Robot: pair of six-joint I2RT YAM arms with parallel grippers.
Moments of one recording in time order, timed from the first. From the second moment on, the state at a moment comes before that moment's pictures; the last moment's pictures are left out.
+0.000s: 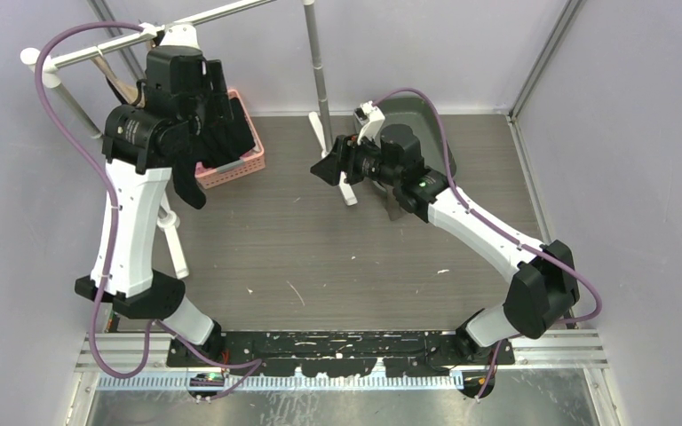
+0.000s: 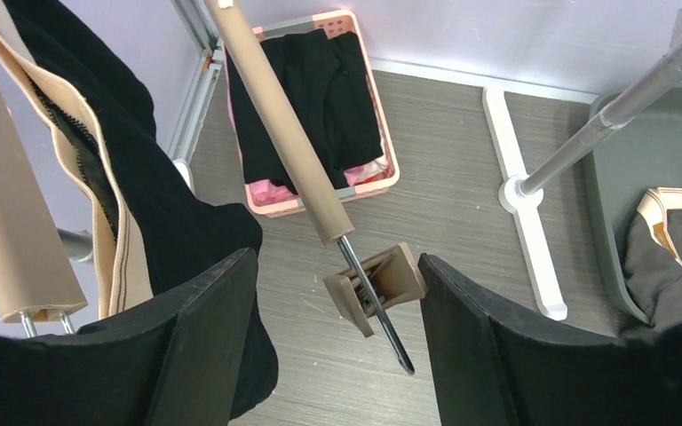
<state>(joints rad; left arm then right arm) -0.40 1.58 2.34 -1.22 -0.53 -0.25 0.63 1.47 1.23 0.02 -0.33 0.48</state>
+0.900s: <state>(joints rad) -0.40 1.56 2.33 -1.22 -0.56 -0.25 0.63 1.46 1.23 0.02 -0.33 0.48</state>
